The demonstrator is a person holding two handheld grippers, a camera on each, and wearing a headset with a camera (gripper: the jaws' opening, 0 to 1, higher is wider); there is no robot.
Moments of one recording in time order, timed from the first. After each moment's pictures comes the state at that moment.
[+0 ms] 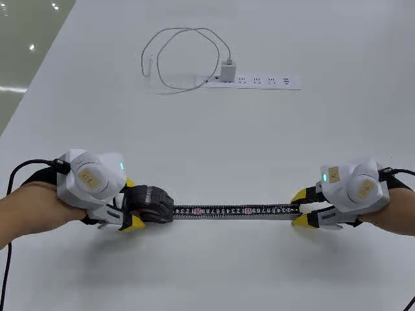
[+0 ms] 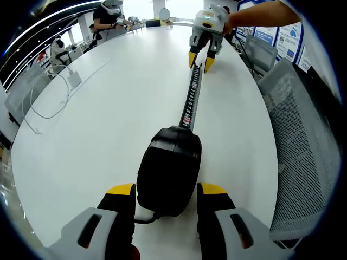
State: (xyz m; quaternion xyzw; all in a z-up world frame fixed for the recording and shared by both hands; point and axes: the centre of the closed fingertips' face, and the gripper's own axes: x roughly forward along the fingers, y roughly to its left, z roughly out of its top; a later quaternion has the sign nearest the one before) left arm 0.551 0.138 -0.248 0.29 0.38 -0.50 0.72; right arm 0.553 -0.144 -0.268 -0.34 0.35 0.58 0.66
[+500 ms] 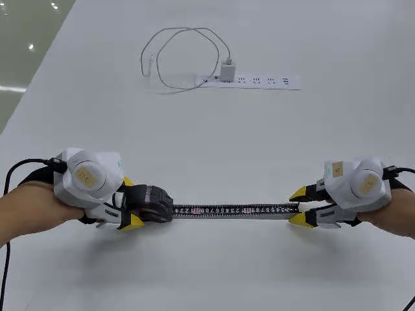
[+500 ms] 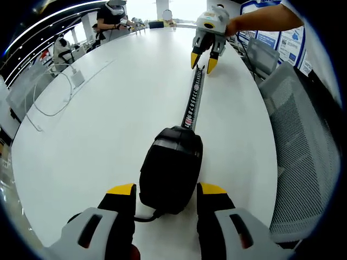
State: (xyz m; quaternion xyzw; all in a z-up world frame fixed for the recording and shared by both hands) left arm 0.552 0.141 -0.245 0.28 0.38 -0.49 0.73; right arm 0.554 -0.138 -0.260 -0.29 0.35 0.57 0.69
